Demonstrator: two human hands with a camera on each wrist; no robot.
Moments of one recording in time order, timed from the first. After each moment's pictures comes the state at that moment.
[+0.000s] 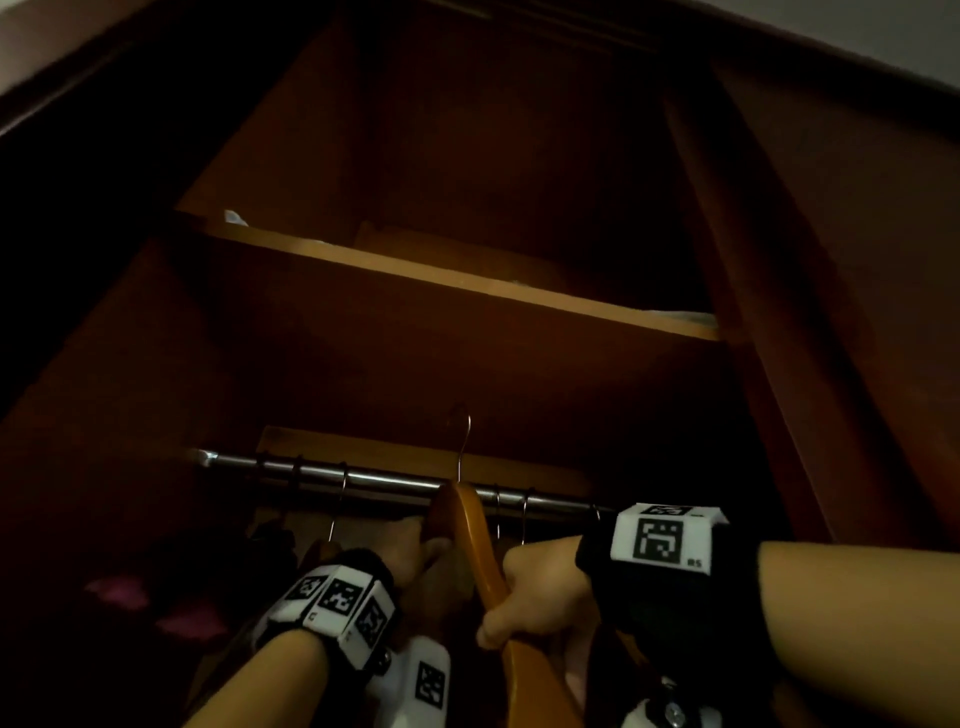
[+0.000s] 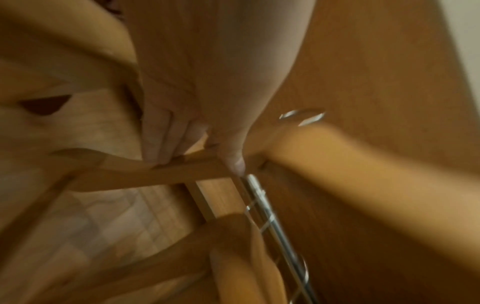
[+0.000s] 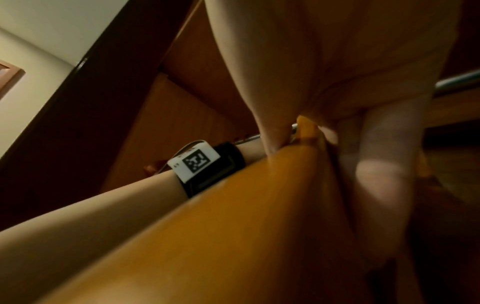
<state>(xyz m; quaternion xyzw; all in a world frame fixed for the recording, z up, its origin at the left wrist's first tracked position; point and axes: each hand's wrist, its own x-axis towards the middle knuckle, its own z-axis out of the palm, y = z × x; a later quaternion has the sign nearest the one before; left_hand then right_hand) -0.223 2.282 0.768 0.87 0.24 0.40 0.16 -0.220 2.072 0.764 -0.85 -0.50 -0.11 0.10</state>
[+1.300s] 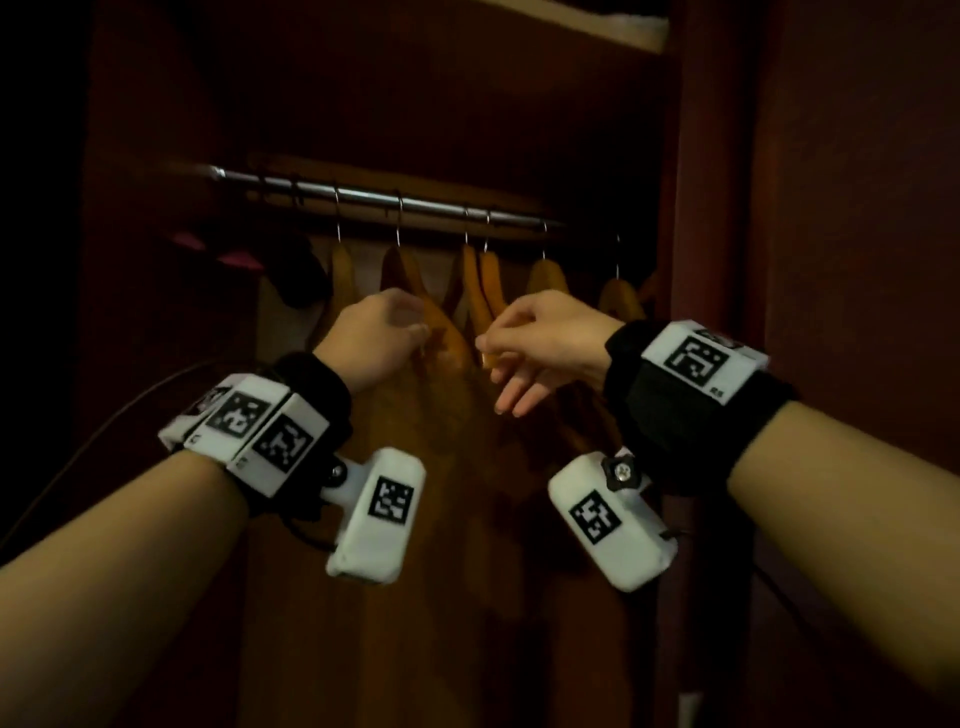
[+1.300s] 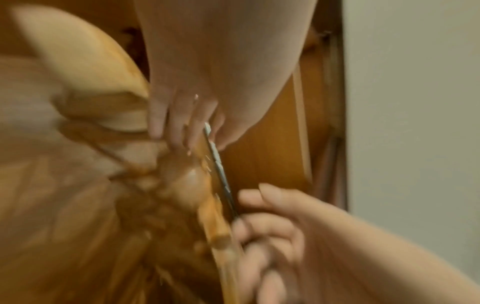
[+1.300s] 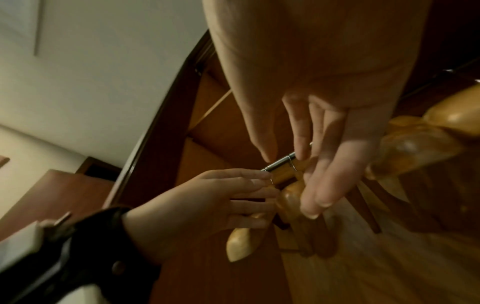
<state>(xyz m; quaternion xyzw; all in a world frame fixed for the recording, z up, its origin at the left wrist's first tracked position) -0.357 2.120 0.631 0.83 0.20 0.46 0.26 -0.268 1.976 0.650 -0.75 -0.49 0.07 0.44</state>
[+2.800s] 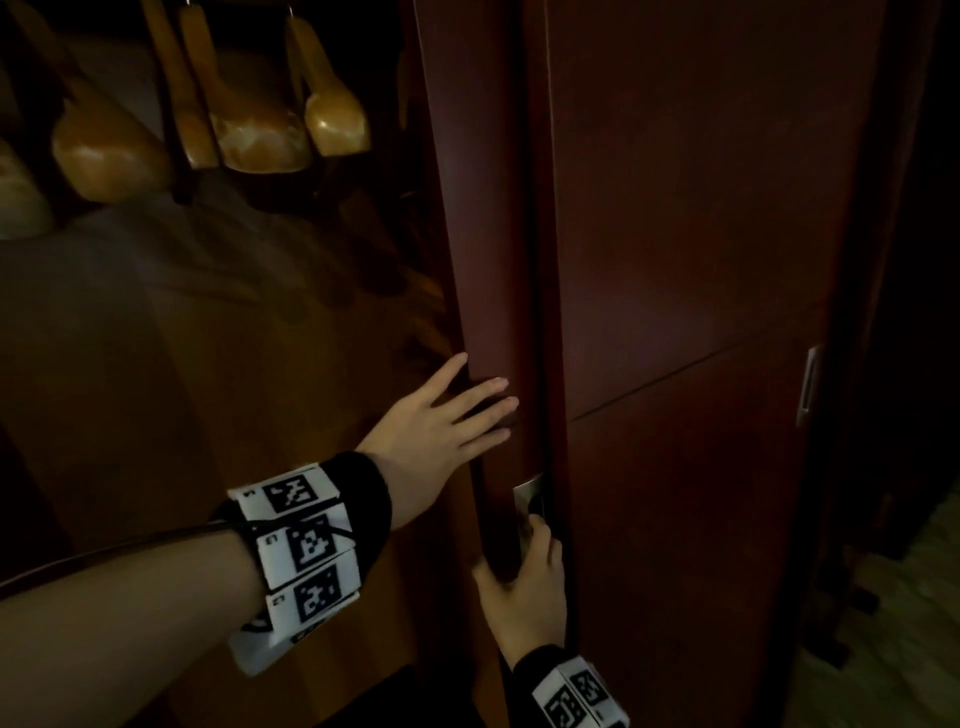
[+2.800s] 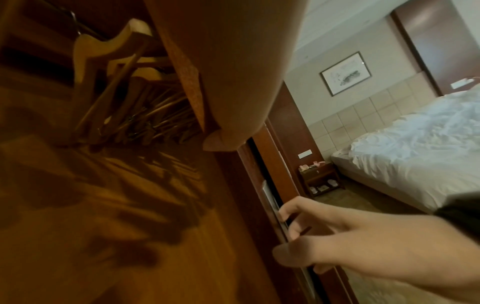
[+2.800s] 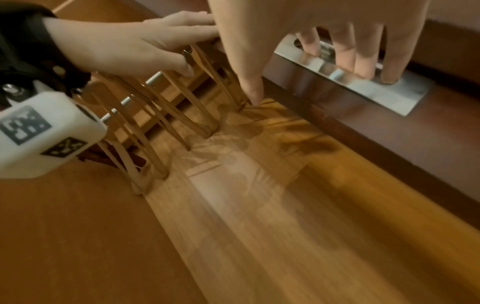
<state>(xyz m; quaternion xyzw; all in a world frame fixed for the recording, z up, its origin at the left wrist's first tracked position) -0.218 1.999 0.438 0.83 -0.10 0.02 -0.55 -0.193 1.906 0.274 -0.84 -0.07 0.01 0.54</state>
